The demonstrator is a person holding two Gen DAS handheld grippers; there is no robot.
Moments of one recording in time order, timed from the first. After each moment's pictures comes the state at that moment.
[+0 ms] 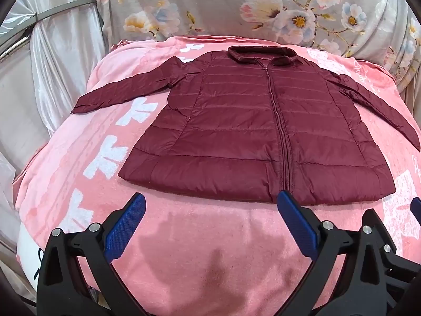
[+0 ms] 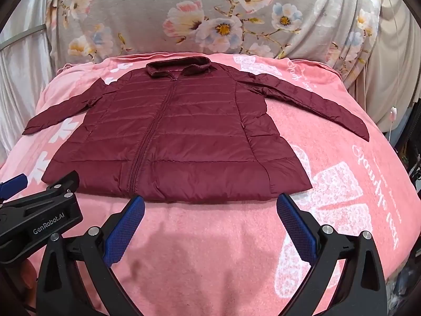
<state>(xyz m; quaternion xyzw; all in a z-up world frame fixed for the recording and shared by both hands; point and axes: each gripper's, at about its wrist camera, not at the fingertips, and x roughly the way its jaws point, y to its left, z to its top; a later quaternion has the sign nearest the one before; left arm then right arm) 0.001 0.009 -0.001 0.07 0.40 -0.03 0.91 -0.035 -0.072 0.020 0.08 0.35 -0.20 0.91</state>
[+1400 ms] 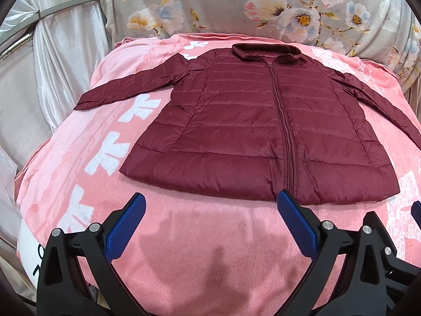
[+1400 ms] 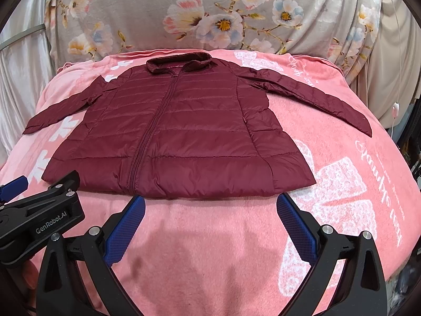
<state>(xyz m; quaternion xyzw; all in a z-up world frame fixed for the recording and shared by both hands) 0.003 0.015 -0.001 0.07 0.40 -0.02 0.91 -0.035 -0.077 0.011 0.08 0.36 -0.20 0.91</state>
